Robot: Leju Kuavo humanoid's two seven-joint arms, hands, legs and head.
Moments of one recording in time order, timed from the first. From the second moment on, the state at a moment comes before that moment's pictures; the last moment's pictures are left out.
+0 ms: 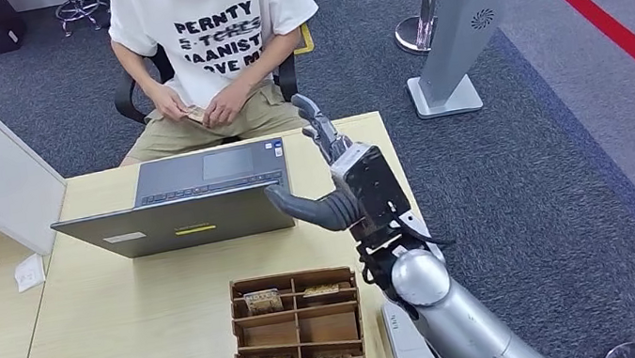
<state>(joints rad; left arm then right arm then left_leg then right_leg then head) -0.11 -0.13 1.07 -0.21 -1.20 -0.30 0.15 -0.40 0.15 0.56 -1.52 -0.02 -0.11 -0.14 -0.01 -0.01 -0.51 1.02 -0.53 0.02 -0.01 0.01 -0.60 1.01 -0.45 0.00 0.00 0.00</state>
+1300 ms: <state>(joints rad) -0.09 -0.13 1.10 -0.21 -1.18 -0.31 0.11 0.00 -0.05 0.64 -1.70 -0.49 0.68 -0.35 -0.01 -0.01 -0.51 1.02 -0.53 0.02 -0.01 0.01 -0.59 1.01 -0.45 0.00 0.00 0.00</state>
